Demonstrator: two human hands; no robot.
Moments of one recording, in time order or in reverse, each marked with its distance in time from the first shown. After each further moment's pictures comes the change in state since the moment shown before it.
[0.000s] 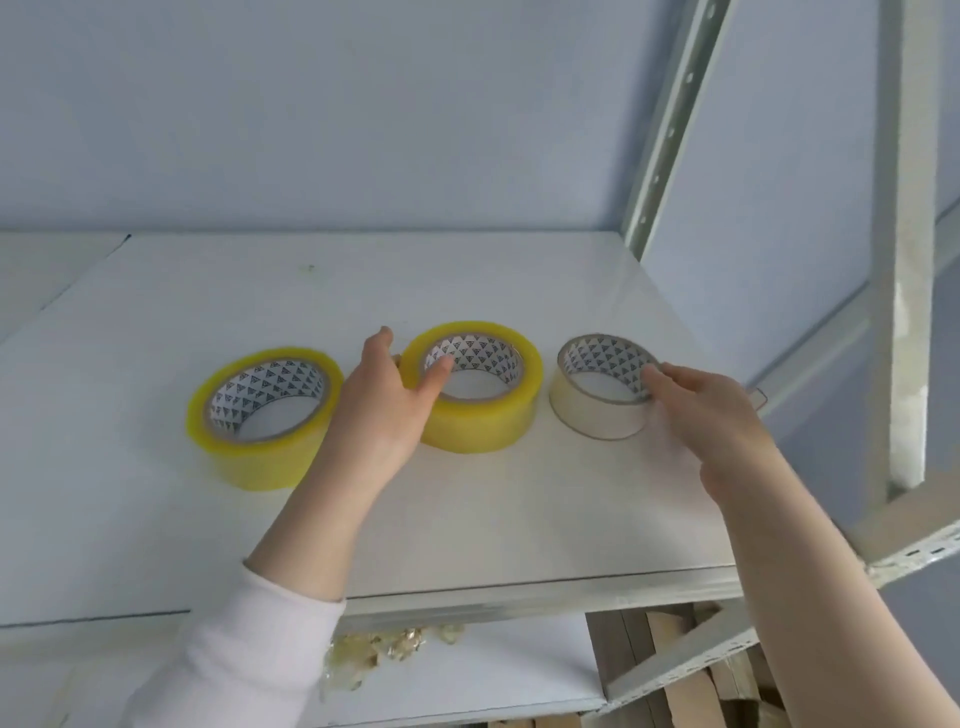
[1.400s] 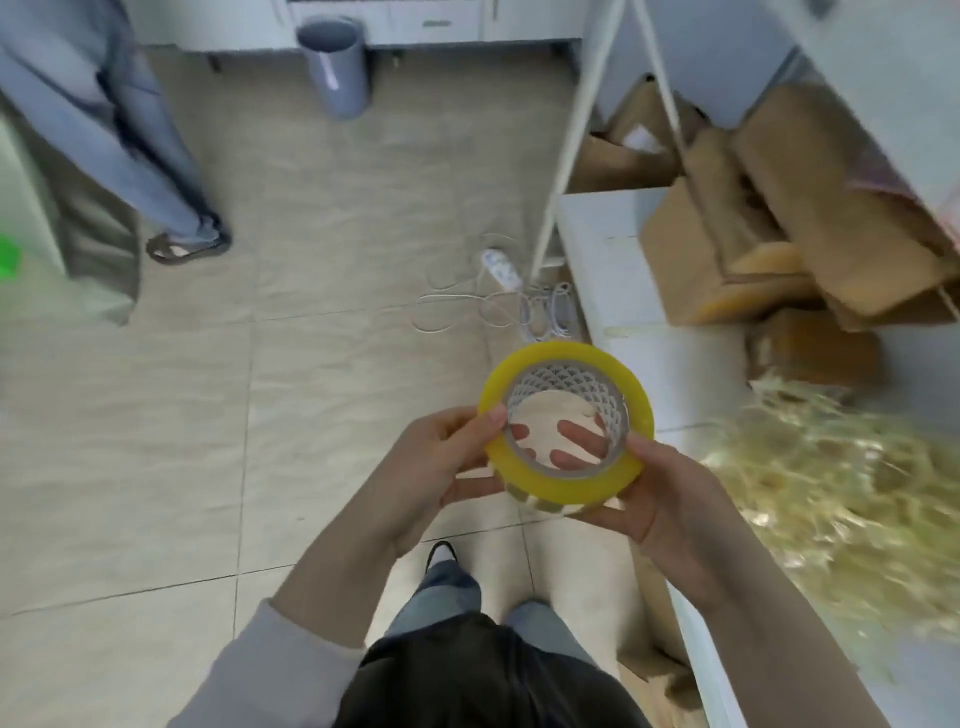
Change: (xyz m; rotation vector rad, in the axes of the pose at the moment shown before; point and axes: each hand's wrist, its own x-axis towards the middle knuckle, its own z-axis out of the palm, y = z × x) left_hand -0.475 -0.300 -0.154 -1.162 0.874 -0.784; right_hand -0.457 0.096 0.263 -0.204 -1.873 0.486
